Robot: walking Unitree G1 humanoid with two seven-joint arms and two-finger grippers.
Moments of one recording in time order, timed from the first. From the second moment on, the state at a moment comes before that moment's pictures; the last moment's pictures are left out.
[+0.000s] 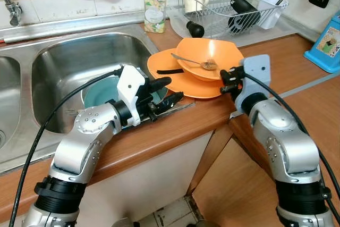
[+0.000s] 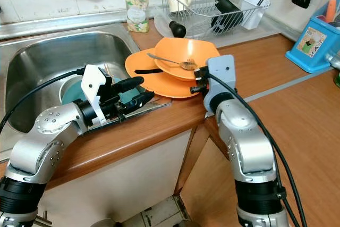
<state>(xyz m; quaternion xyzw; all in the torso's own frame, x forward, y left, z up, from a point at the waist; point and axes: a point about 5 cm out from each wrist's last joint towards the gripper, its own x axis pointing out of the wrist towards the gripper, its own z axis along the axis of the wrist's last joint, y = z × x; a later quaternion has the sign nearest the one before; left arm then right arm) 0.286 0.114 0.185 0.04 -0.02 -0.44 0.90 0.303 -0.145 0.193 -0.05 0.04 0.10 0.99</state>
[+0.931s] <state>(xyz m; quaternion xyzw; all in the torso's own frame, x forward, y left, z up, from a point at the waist) 0.286 0.112 0.189 0.04 -0.02 -0.45 0.89 0.294 -0.182 0.220 0.06 -0.03 0.17 0.98</state>
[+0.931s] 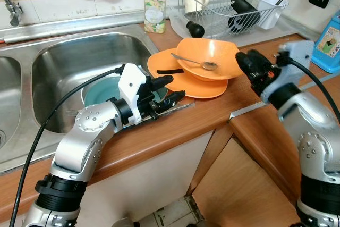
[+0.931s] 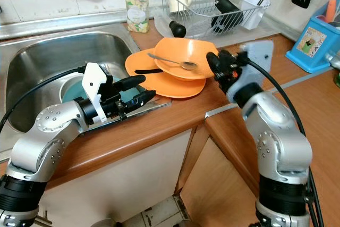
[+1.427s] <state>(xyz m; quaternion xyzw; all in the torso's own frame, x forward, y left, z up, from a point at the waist) 0.286 0.110 0.189 0.04 -0.03 -0.45 0.89 0.289 -0.181 0.215 0.08 -0.03 0.20 0.98</state>
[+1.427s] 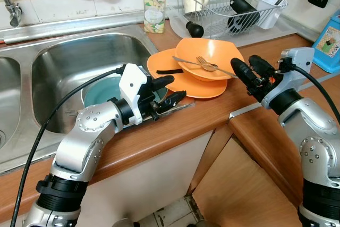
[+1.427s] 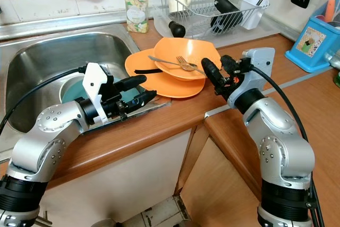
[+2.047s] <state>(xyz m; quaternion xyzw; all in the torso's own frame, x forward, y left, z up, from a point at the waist) 0.282 0.101 0.185 0.01 -0.01 -0.49 0.87 0.293 -0.193 0.182 0.08 0.03 0.21 0.97</state>
